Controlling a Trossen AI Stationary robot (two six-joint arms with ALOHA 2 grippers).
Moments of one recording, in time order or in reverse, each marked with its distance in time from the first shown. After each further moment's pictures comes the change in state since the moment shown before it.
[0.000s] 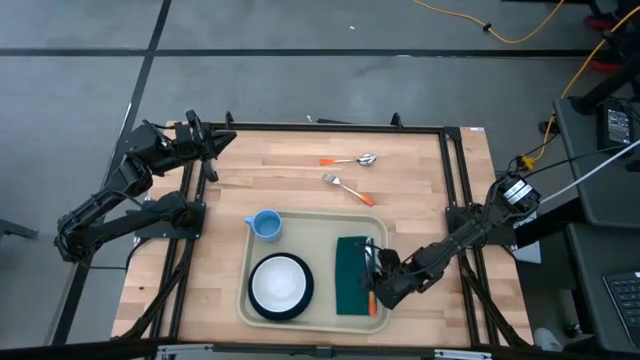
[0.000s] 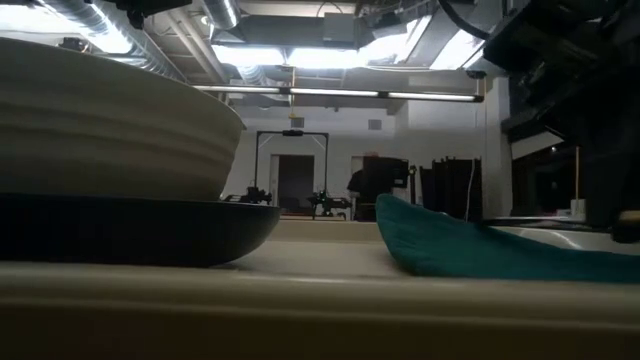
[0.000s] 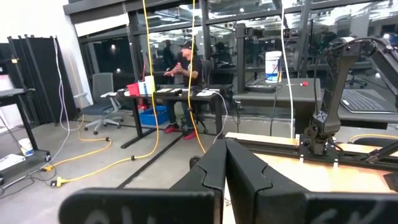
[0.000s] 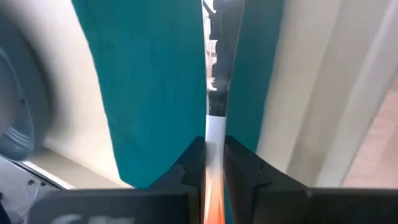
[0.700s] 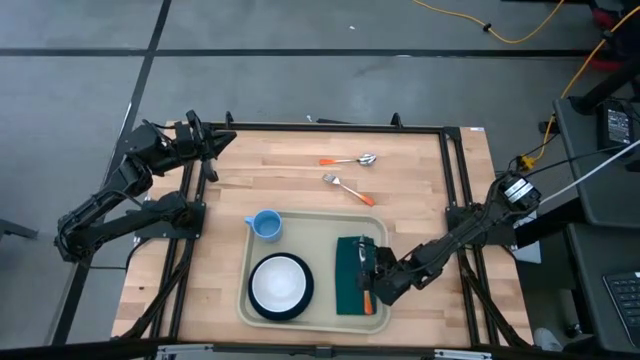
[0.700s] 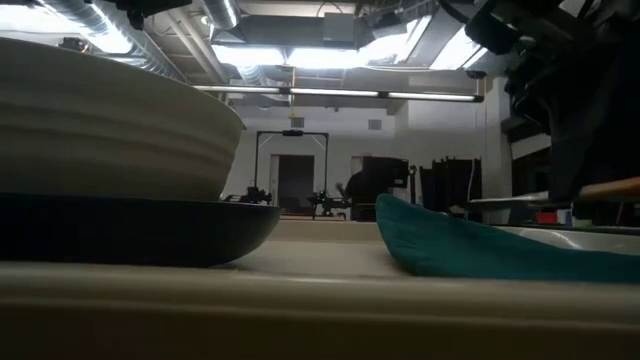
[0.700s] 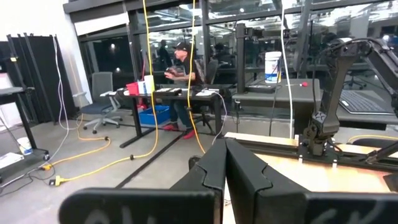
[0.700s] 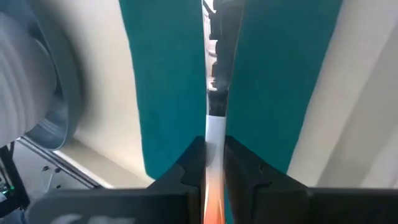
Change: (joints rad) left arm 0.000 0.000 0.000 0.000 0.001 -0.008; right arm -0.023 -0.016 0.000 0.057 0.012 -0.075
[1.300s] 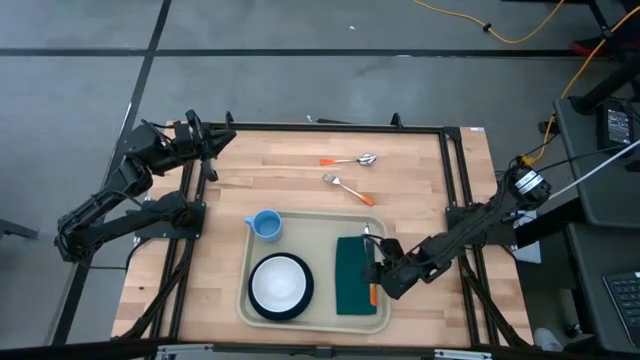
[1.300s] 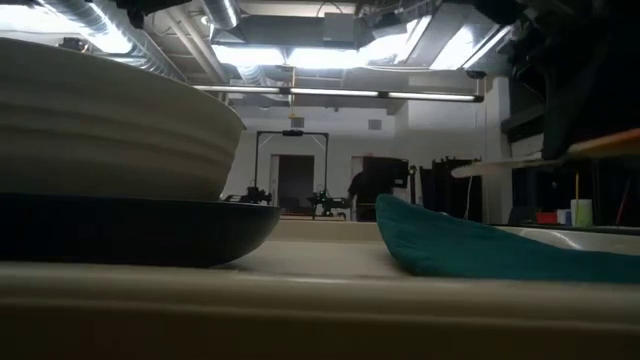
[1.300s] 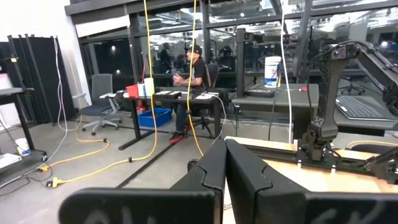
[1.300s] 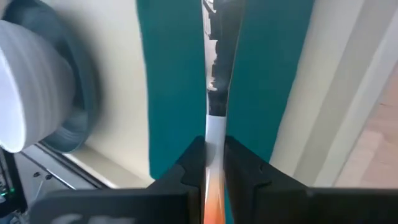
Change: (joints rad) left arm 0.000 0.000 0.000 0.017 -0.001 -0.019; right arm -0.006 -0.111 -0.001 -0.139 0.051 -0.049
